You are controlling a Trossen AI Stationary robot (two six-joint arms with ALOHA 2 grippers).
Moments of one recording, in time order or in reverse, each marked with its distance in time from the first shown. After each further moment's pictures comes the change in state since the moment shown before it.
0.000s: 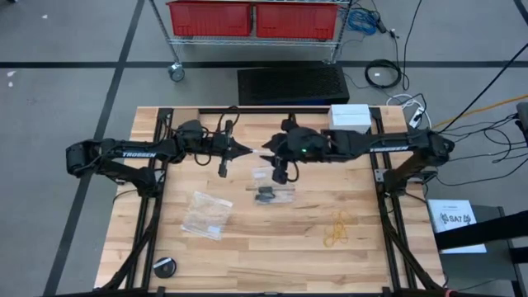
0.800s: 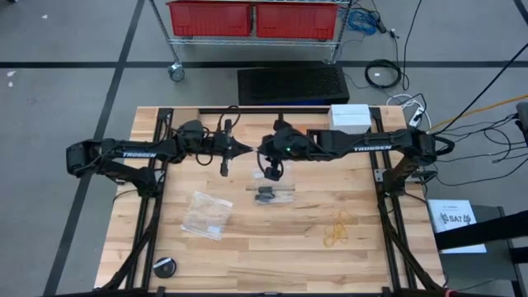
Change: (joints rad) left arm 0.003 0.001 0.000 -0.026 -0.050 0.011; right arm -0.039 0.084 0.000 -0.032 0.001 -0.035
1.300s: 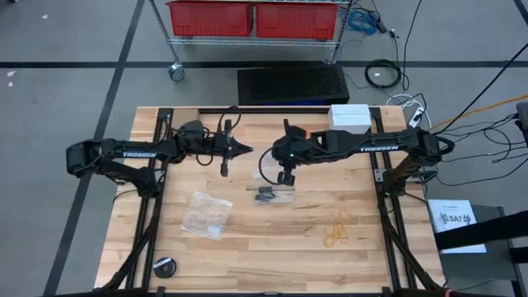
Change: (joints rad) left arm 0.002 0.000 0.000 -0.009 -0.008 0.011; right arm 0.024 -0.040 0.000 -0.319 0.007 0.130
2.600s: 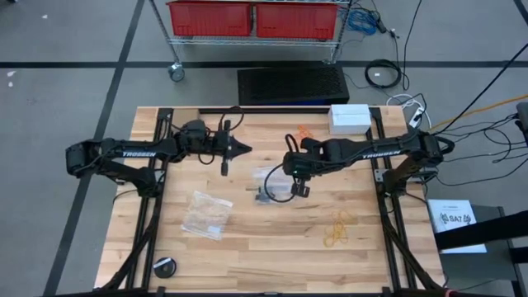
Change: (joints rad) left arm 0.011 -0.001 0.001 -0.092 -0.021 -0.002; right arm 0.083 0.000 -0.002 -0.276 0.016 0.145
